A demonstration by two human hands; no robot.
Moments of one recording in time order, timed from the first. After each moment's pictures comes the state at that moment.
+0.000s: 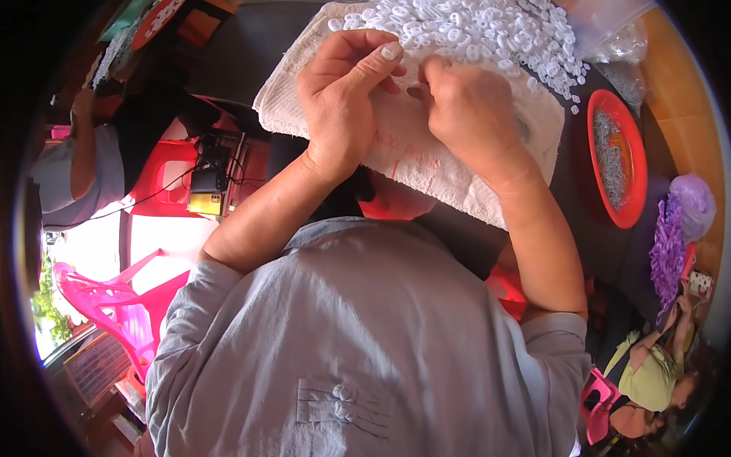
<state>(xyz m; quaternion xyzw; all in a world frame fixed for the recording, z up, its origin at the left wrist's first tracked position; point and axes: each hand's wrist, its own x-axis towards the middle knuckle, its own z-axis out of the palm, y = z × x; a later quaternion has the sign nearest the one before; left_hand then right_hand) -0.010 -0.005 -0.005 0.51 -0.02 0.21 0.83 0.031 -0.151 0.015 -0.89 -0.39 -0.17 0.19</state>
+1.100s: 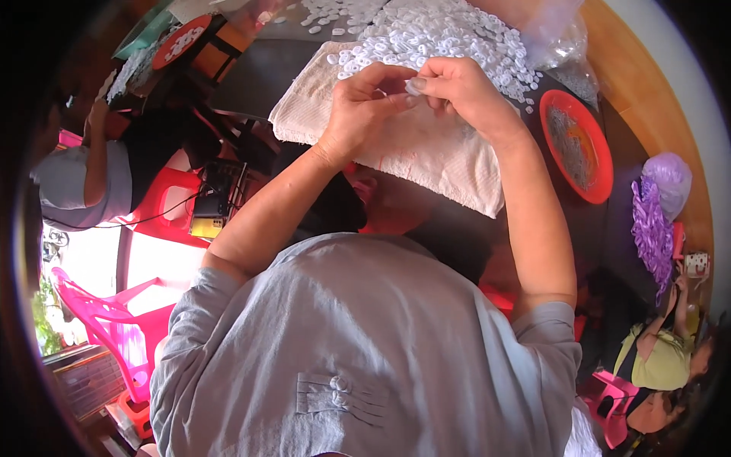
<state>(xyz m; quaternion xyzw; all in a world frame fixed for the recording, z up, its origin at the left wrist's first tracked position) 0.001 -0.008 -0.011 0.66 -0.15 0.15 0.72 0.047 -0.182 0.060 -0.80 -0.27 0.17 0.51</state>
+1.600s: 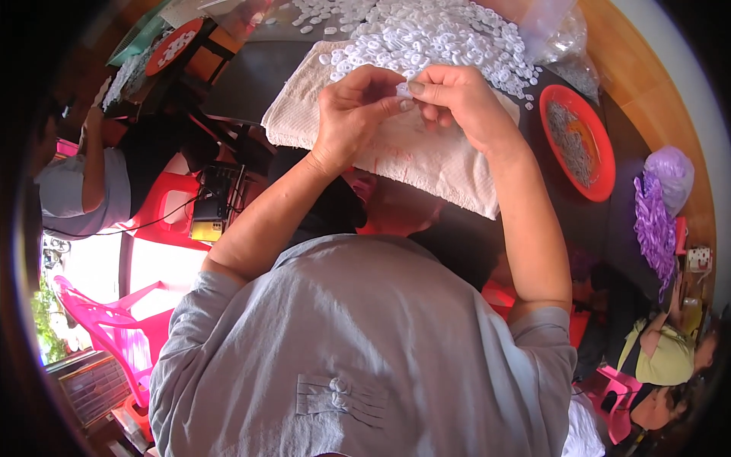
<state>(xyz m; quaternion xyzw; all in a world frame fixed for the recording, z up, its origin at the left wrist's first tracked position) -0.009 -0.011 -0.011 0.63 -0.15 0.14 0.75 0.032 -0.185 0.050 -0.75 -0.22 0.21 0.59</state>
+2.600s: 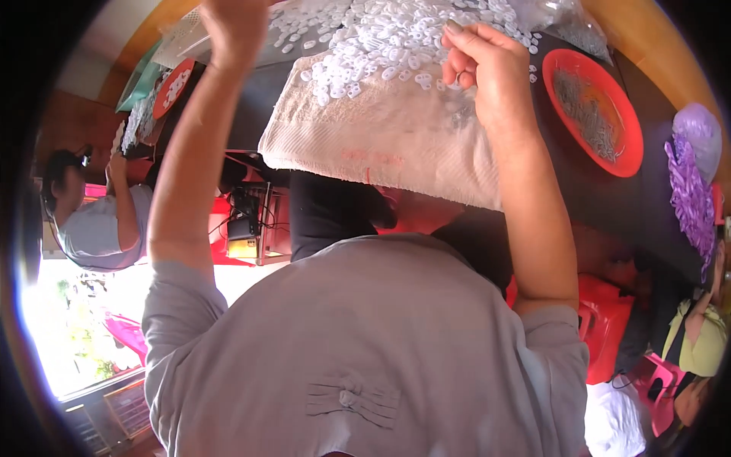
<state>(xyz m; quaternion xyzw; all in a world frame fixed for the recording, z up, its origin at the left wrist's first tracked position) 0.093 0.050 0.112 0.75 -0.21 0.49 0.39 0.047 -0.210 0.043 -0.65 -0.07 -0.04 0.76</state>
